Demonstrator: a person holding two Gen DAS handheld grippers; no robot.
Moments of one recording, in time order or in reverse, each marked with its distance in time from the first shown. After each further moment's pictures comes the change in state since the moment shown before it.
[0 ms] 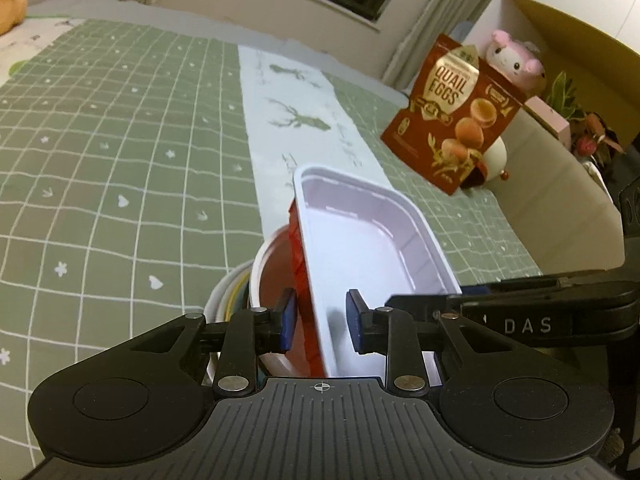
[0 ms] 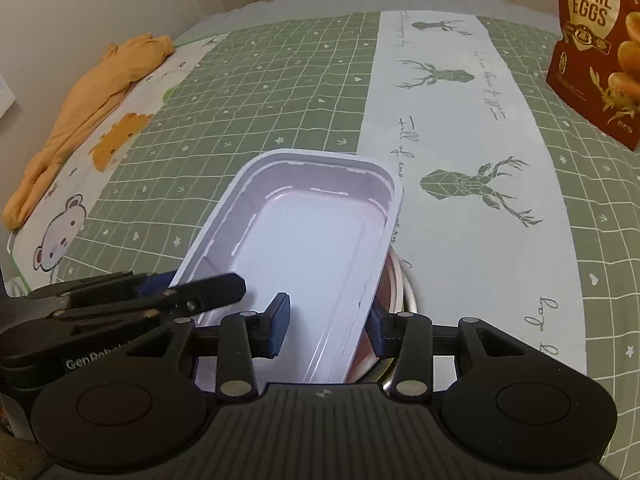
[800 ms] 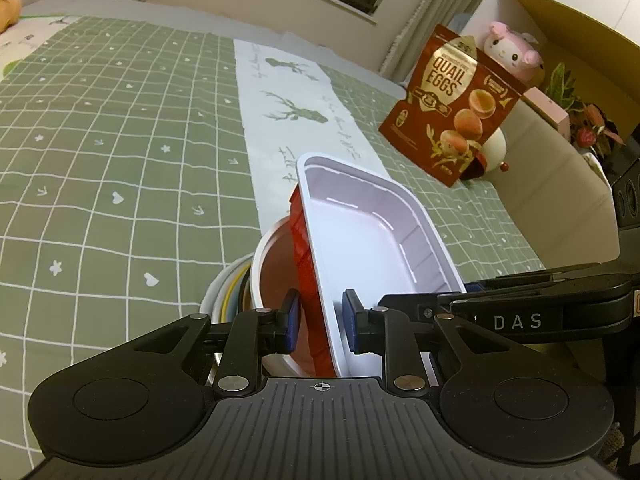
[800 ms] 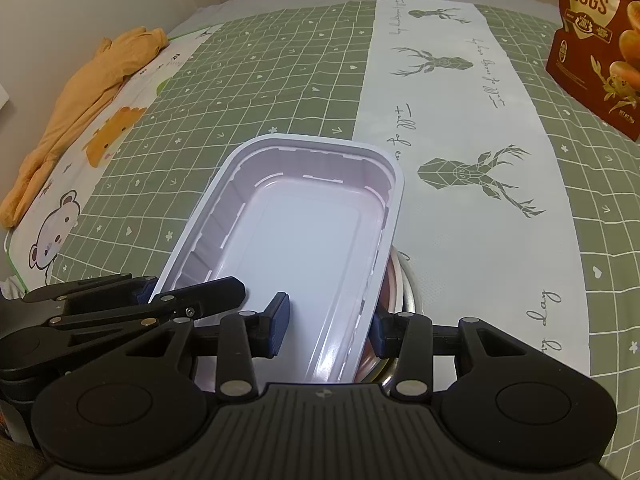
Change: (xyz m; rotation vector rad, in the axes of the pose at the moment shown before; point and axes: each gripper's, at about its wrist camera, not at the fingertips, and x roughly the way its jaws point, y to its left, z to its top) left arm 0.003 -0.002 0.000 0.017 0.017 -0.001; right arm 0.010 -0.004 0.001 0.014 0.036 -0.001
